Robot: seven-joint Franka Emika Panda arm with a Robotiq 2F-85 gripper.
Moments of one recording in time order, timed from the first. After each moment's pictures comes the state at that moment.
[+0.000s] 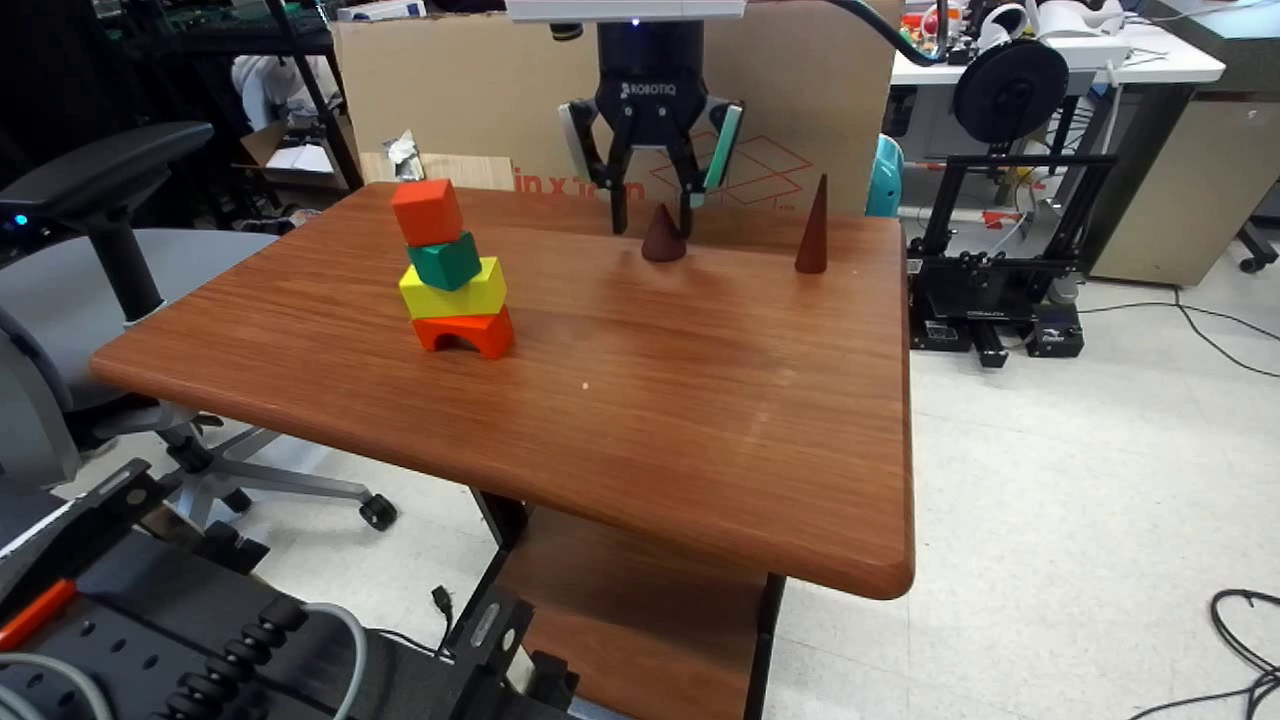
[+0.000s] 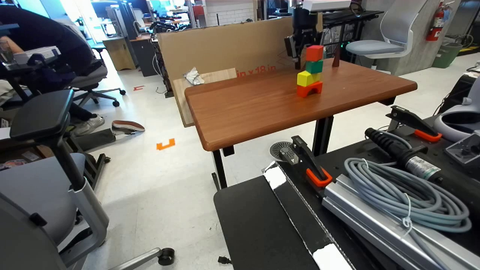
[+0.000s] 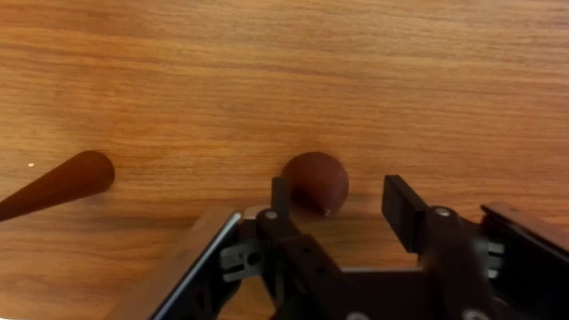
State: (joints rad) arm -0.09 0.82 -0.02 -1.46 -0.03 2.13 -0.21
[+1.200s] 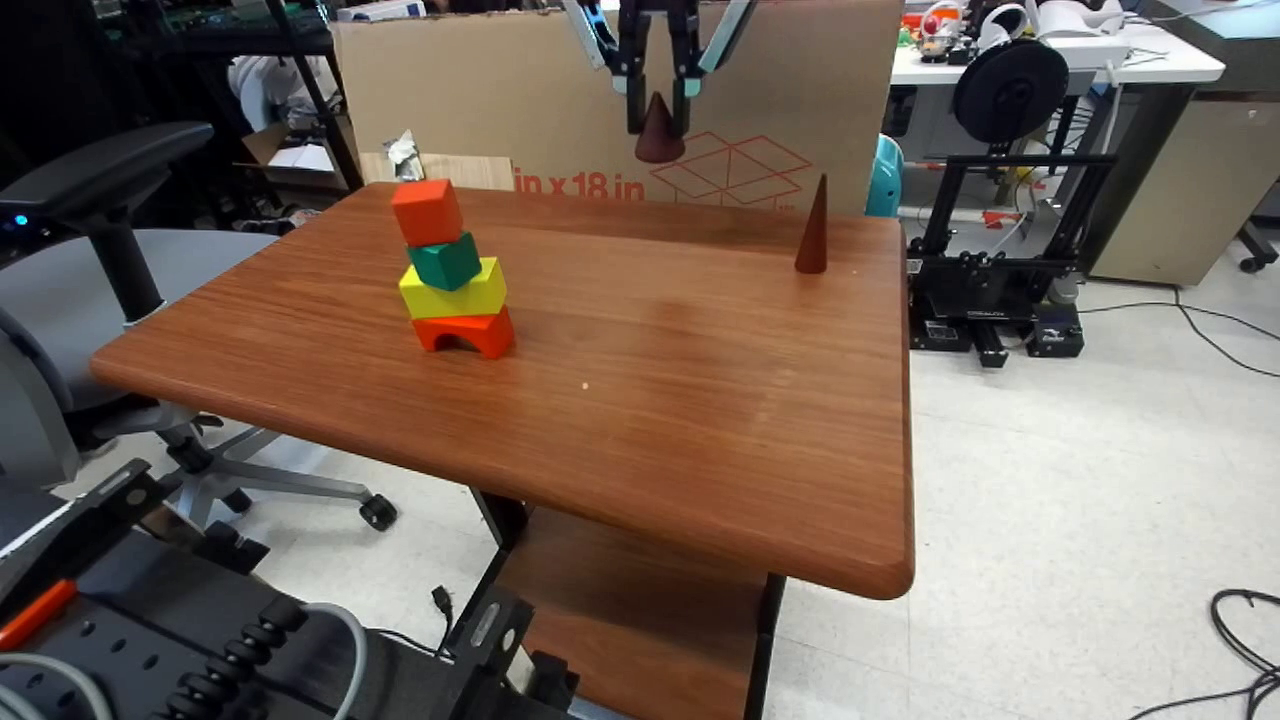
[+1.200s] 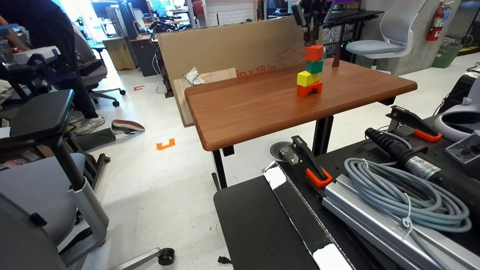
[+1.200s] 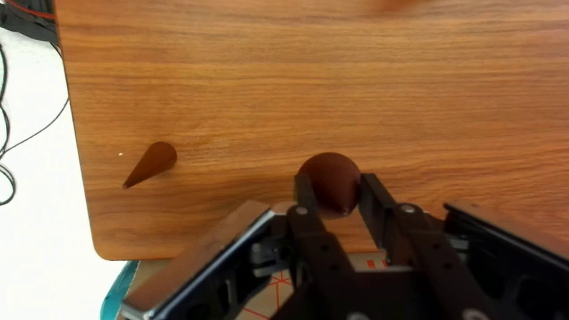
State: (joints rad) arm -0.12 0.62 -0.02 -1.56 0.01 2.09 -0.19
